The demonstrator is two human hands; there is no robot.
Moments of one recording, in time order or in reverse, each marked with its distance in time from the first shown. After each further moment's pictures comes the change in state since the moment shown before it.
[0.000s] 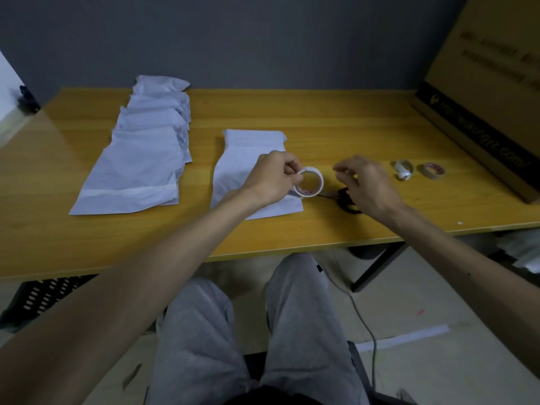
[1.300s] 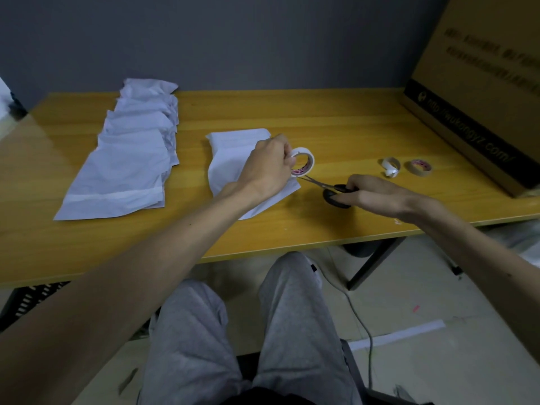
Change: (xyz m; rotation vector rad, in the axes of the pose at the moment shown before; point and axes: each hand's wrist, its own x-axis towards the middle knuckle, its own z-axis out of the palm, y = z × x) left_hand 0.015 0.020 0.009 0.130 0.126 0.070; right_hand -0.025 -0.015 -0.059 0.180 -0.553 0.364
